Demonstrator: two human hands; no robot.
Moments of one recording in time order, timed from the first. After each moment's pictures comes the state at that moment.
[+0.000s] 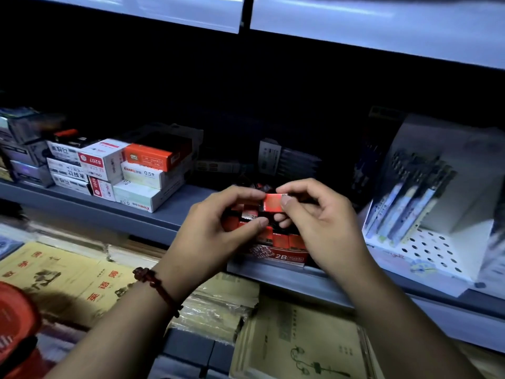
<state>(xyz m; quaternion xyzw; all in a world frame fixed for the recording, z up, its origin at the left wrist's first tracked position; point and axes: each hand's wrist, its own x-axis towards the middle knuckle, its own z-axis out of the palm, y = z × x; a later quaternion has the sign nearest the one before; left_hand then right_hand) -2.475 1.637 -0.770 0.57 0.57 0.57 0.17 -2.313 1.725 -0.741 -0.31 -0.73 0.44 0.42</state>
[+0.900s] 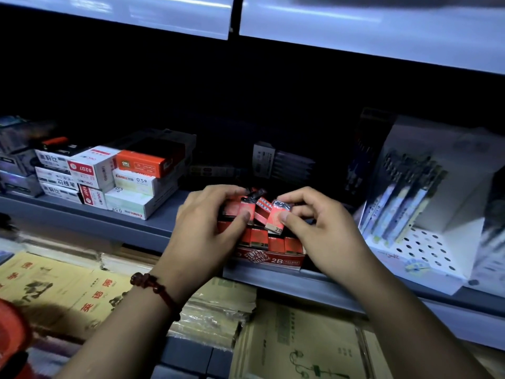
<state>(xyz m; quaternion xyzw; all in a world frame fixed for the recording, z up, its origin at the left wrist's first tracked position) -2.483 1.647 -0.775 0.55 0.66 0.51 0.04 -2.300 1.732 -0.740 -0.35 -0.79 0.37 0.33</state>
